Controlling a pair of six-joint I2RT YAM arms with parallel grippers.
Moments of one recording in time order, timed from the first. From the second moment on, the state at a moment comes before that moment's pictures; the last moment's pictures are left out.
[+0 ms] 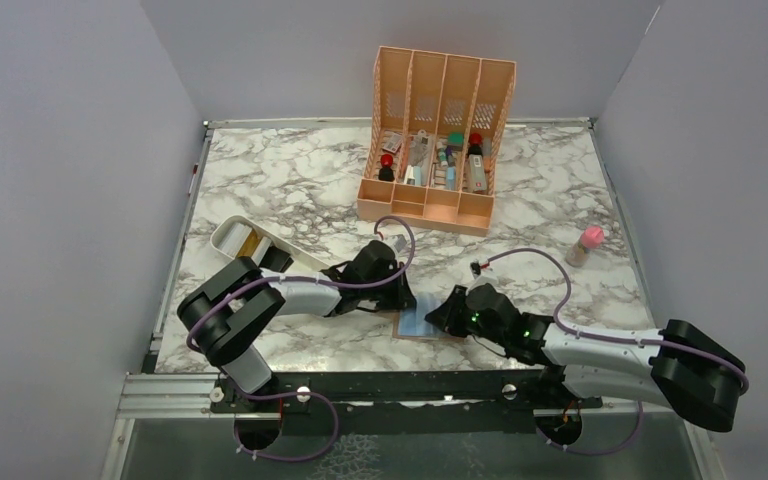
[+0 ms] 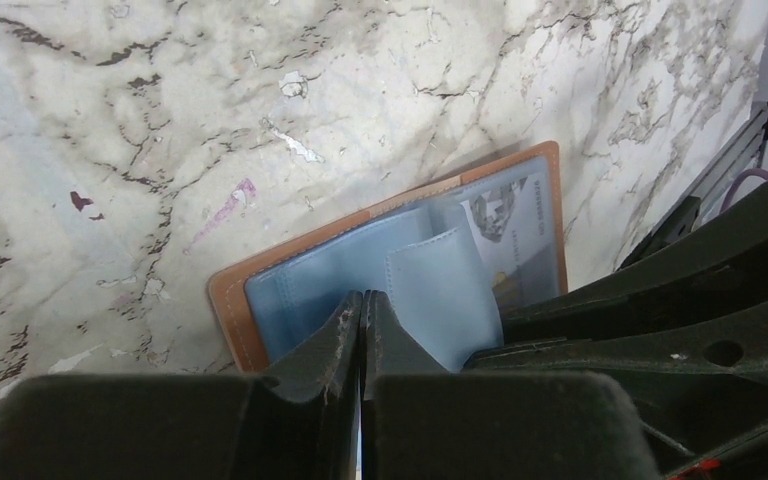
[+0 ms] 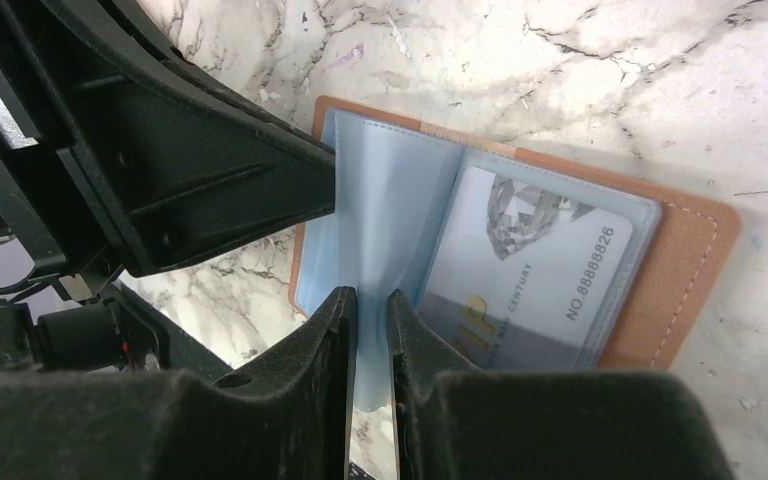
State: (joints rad) left arm -0.86 1.62 0.64 0.25 0.25 -0.83; right arm 0.99 1.05 0.23 0.22 0.17 1.05
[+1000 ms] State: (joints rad) left arm -0.97 1.68 0.77 0.31 0.33 -0.87; right arm 0.98 0.83 0.54 -0.37 0.33 0.94
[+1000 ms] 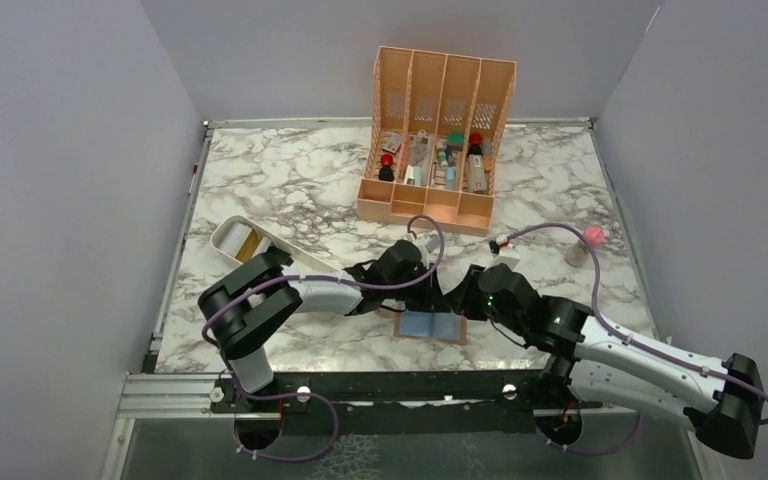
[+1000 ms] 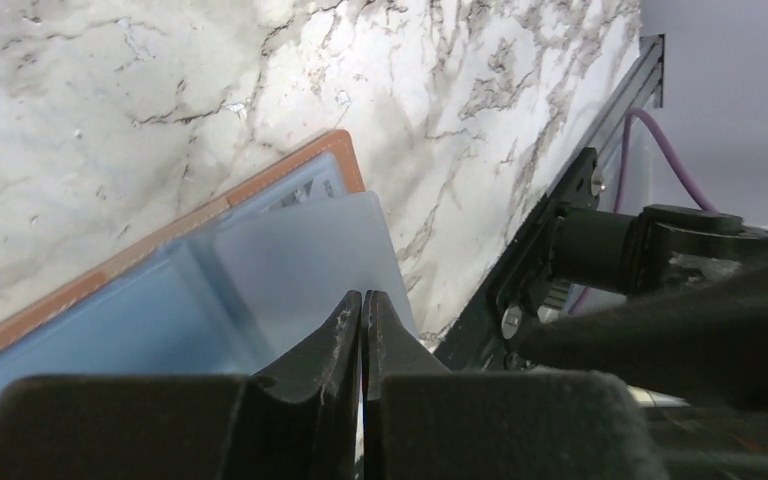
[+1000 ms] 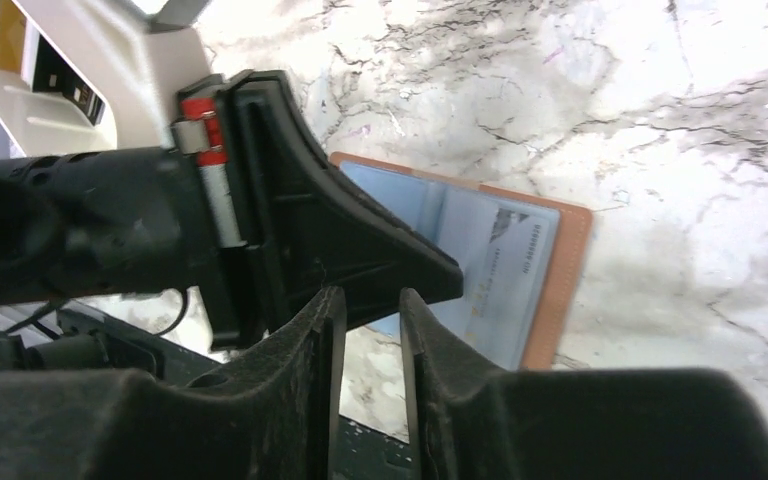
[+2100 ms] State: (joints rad) left arm -0.77 1.45 0.93 -0.16 0.00 -0.66; right arm 0.98 1.03 0.40 -0.35 0.26 1.14
